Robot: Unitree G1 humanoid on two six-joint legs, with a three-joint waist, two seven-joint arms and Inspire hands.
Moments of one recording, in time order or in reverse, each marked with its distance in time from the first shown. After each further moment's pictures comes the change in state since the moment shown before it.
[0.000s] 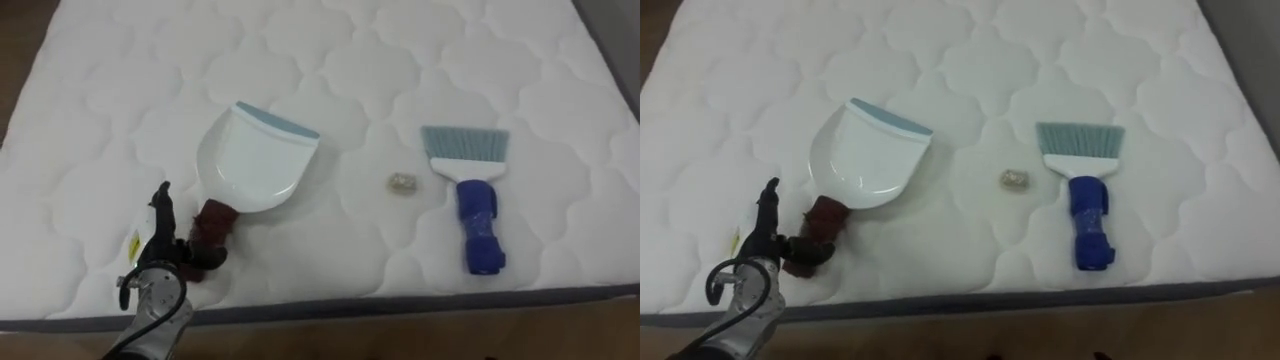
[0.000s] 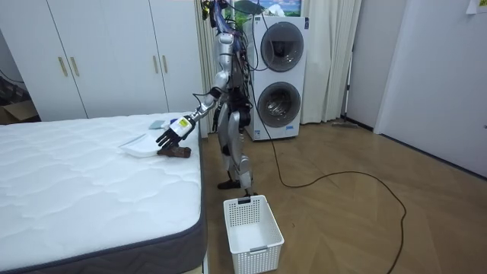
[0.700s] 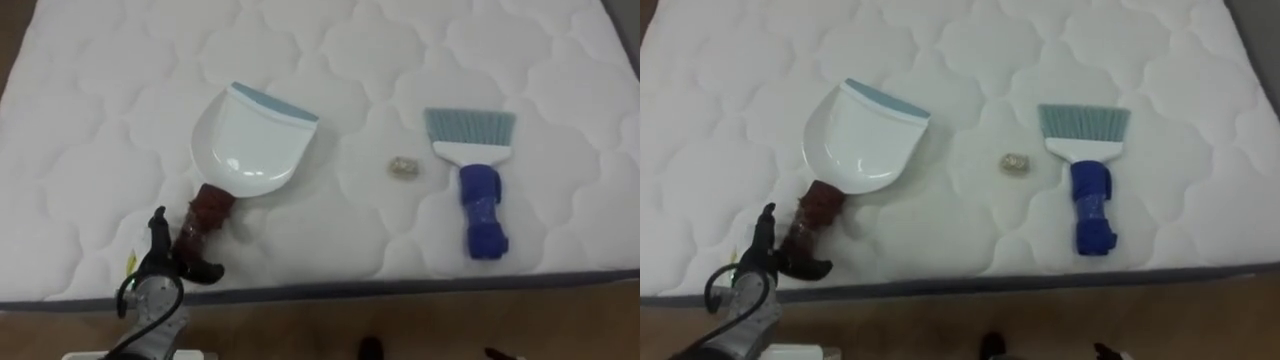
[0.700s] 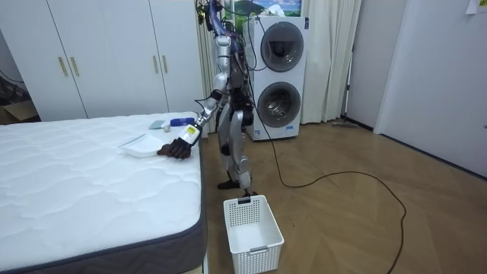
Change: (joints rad) left arm -0.070 0.004 -0.007 0.115 -0.075 0.022 -0.028; right arm -0.012 -0.010 0.011 -0.011 -0.008 -0.001 -0.003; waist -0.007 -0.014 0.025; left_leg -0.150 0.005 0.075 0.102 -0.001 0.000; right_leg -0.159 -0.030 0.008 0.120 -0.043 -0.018
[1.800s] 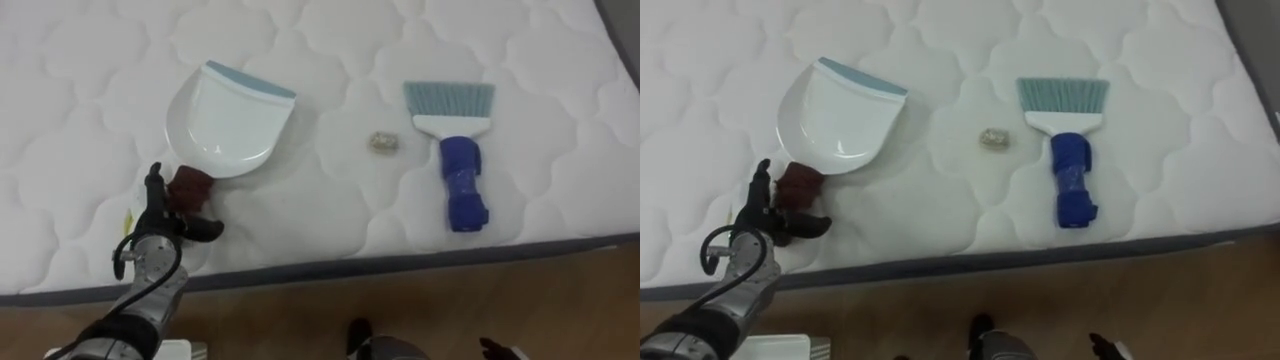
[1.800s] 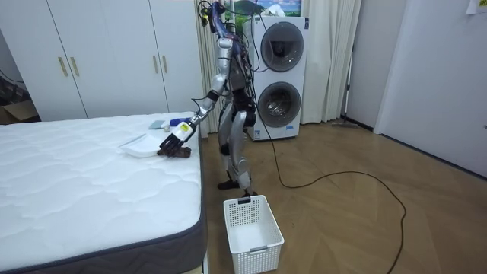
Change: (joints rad) left arm -0.082 0.025 -0.027 0.011 -0.058 -0.029 0.001; right arm -0.003 -0.001 0.031 -0.027 0.004 0.002 -0.015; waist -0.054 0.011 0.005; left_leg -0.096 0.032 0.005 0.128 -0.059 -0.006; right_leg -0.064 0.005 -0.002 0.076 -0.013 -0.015
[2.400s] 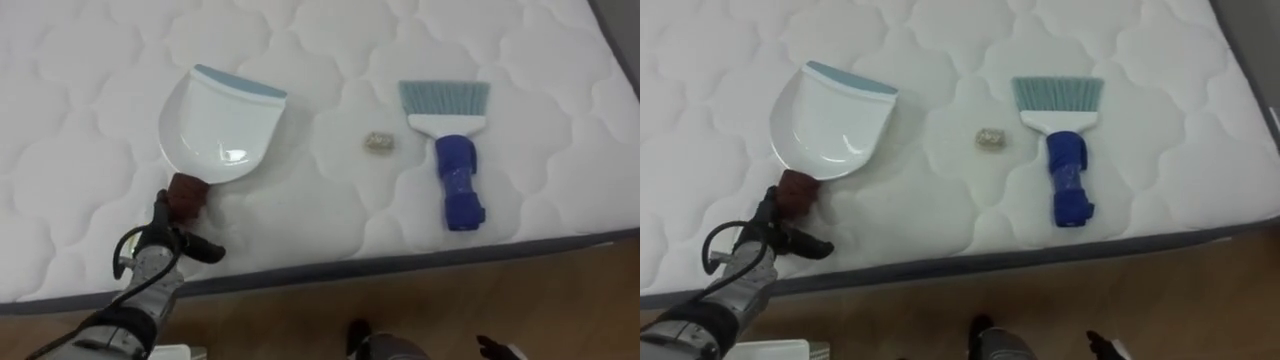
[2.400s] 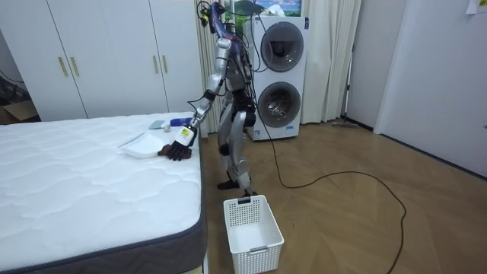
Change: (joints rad) left arm -0.081 0.028 -0.023 0.137 -0.019 0.131 -0.140; right arm 0.011 -0.006 0.036 -0.057 -0.015 0.059 -0.013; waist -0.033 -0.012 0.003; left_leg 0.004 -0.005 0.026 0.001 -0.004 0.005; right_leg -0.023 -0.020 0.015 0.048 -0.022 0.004
